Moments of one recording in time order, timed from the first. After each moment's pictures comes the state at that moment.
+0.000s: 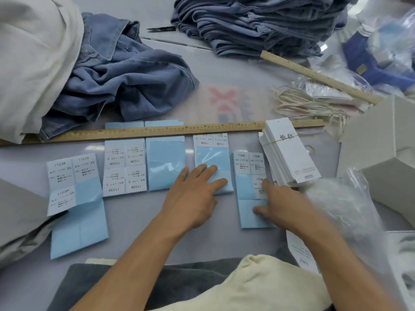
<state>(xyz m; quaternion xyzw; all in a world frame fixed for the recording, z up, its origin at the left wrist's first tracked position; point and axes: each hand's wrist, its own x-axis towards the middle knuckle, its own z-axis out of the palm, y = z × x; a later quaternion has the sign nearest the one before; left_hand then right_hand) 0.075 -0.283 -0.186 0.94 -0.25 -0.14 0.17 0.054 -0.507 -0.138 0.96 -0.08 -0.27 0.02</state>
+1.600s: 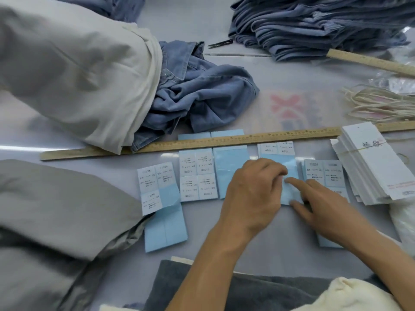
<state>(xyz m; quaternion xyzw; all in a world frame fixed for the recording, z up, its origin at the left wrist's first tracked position) 0.068 -0.258 -0.118 0.89 -0.14 0.02 0.43 0.066 -0.462 -0.169 0.98 0.07 -0.14 -0.11</state>
